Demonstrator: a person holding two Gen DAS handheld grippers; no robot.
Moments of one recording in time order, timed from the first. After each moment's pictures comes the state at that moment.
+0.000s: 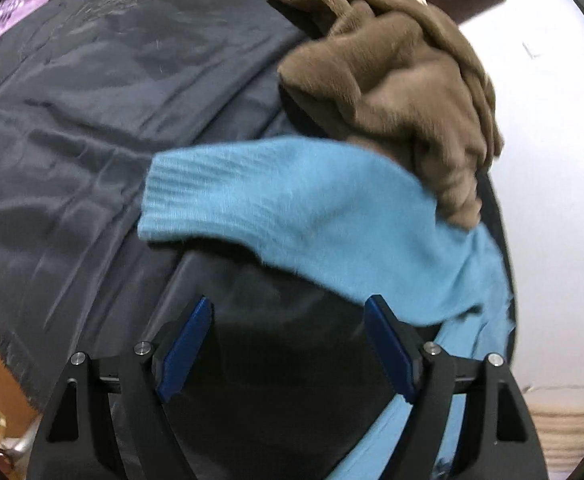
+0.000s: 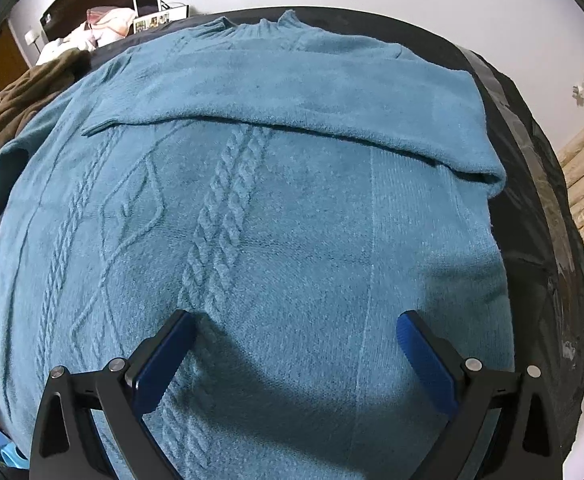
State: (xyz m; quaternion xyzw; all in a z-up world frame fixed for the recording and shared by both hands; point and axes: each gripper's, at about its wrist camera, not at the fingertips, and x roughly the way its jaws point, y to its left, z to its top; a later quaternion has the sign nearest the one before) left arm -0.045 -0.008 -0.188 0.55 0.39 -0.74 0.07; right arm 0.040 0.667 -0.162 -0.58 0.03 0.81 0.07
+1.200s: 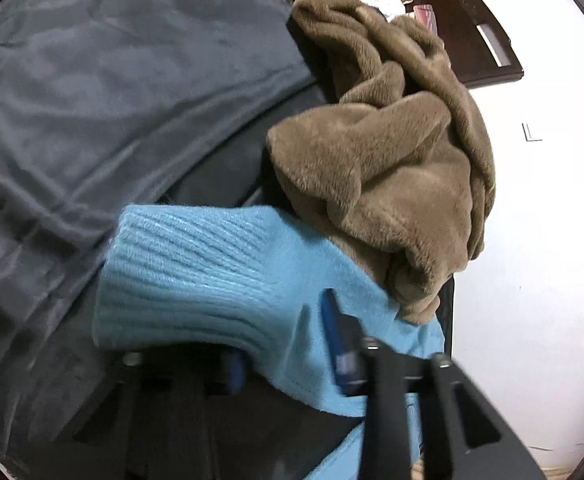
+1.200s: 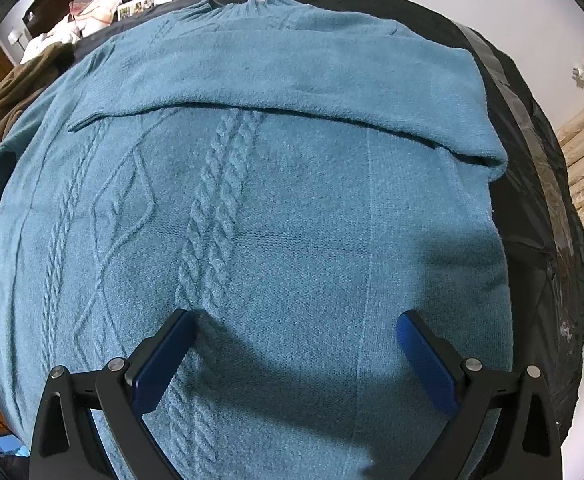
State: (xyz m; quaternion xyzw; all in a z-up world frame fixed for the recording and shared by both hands) left arm -0.048 -0.036 -0.195 0.49 0.50 -0.71 0.07; right arm 0.041 0.624 -0.167 -0.61 0.04 0.79 0.08
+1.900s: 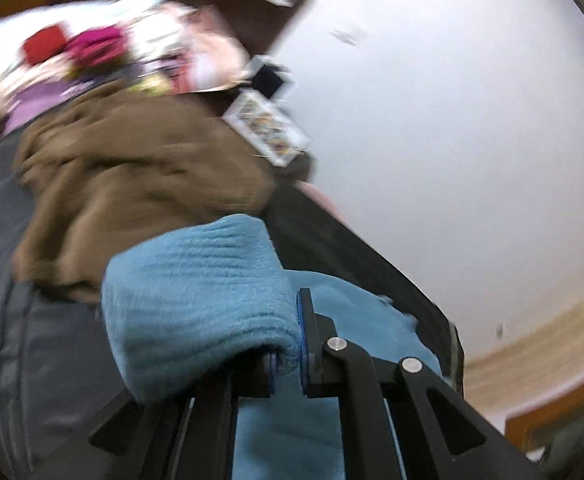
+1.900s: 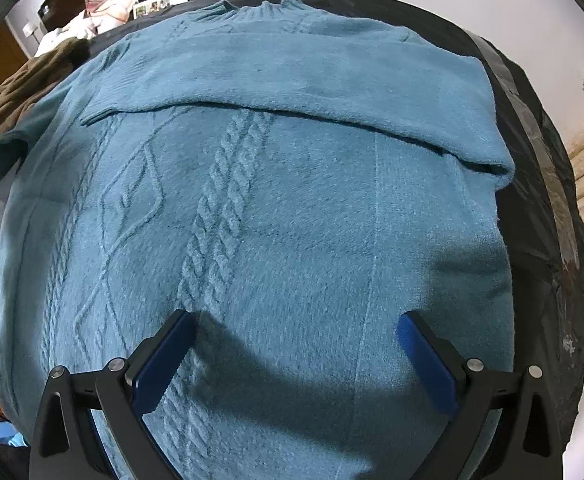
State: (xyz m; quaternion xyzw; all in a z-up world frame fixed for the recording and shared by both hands) left arm -0.138 0.189 -0.035 0.41 0.24 -0.87 -0.14; right arm 0.038 0.624 -0.174 -0.60 0.04 0.80 0.06
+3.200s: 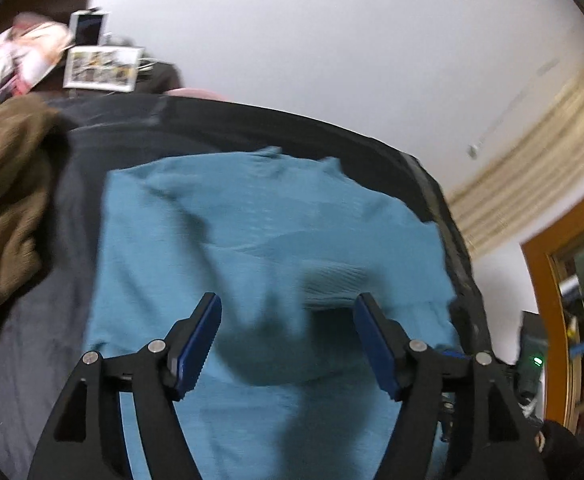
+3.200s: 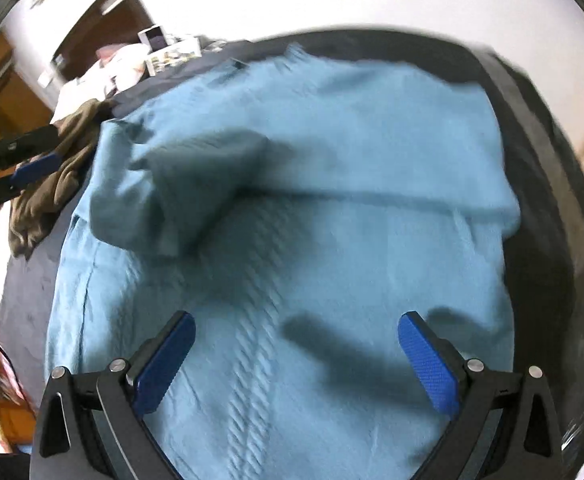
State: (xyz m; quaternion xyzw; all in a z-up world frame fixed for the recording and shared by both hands) left arm -0.131 0.357 -0.105 0.51 0.07 -0.80 -0.29; right arm 0.020 0.614 -0.114 -0.54 0.09 0.83 0.01
